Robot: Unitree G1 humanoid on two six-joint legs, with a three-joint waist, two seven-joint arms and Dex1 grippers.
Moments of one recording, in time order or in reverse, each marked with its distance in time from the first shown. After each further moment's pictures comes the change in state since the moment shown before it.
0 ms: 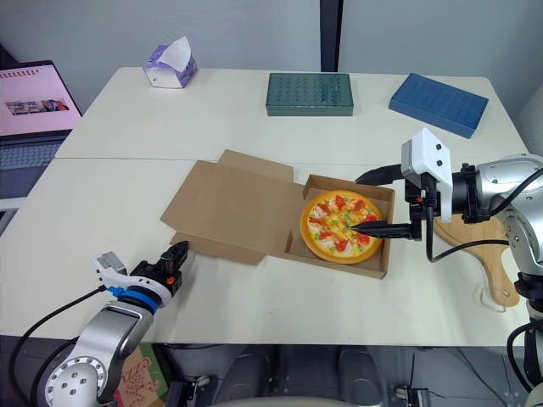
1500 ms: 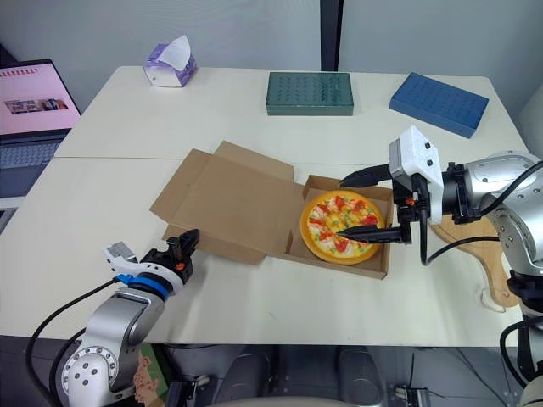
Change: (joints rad) left arm -0.080 -0.098 -0.027 -0.069 -0.054 -0.033 0.184; right arm -0.037 0.039 0.022 -0.058 0.049 0.032 -0.024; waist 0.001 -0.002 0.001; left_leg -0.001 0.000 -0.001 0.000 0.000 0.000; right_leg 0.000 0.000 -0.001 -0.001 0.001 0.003
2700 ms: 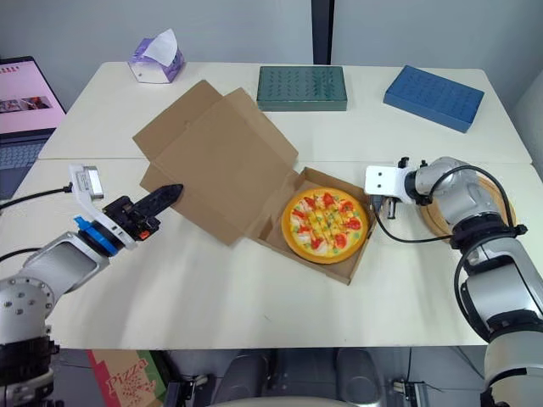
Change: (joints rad) left arm -0.331 0.577 0.010 0.301 0.456 0.297 -0.822; right arm -0.298 0.187 0.389 1.038 -0.823 -0.862 -0.132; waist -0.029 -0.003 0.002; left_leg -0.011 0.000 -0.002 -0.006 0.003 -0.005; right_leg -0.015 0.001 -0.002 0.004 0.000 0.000
